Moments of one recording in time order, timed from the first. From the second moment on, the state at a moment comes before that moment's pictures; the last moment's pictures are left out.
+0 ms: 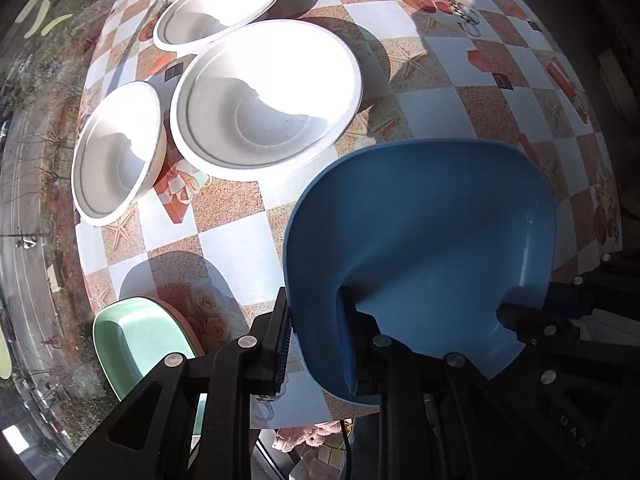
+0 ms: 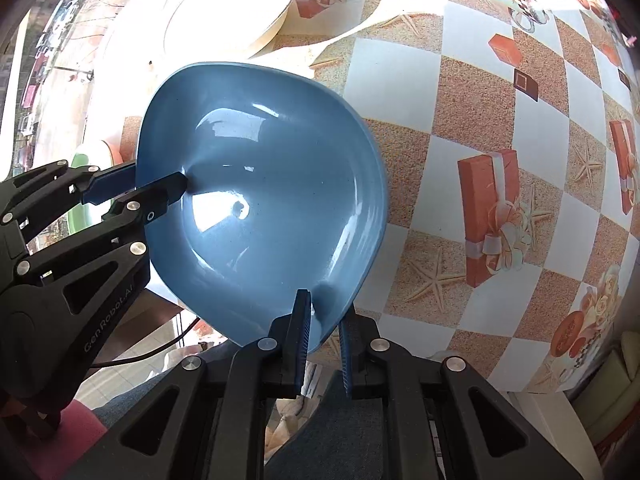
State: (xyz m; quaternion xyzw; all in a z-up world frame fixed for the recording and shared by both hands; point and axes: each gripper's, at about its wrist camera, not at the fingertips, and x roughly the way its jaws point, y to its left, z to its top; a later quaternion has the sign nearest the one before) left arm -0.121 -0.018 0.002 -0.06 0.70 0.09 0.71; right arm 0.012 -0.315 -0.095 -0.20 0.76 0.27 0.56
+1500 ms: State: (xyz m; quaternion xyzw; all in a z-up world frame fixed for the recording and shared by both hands) left arm -0.277 0.165 -0.011 -0.16 0.67 0.31 0.65; right arm -0.112 -0.180 -0.152 -0.29 0.74 0.41 0.44
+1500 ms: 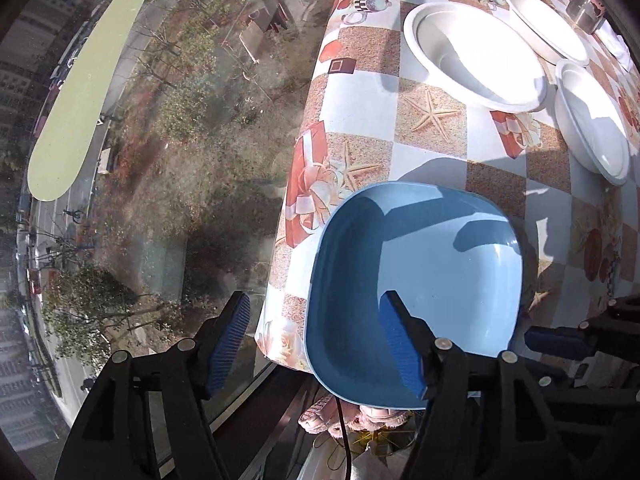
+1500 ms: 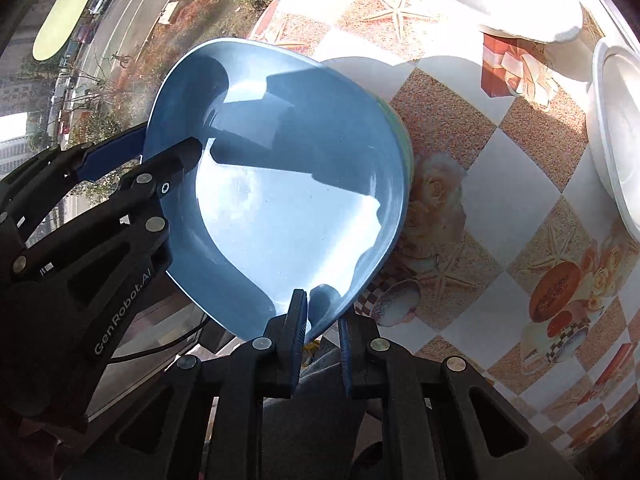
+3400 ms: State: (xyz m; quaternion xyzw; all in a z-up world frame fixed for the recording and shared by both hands) left arm -0.023 0.063 -0.058 -0.29 0.67 0.22 0.65; right arm 0.180 -0.251 -0.195 -0.20 0.73 0.28 0.59
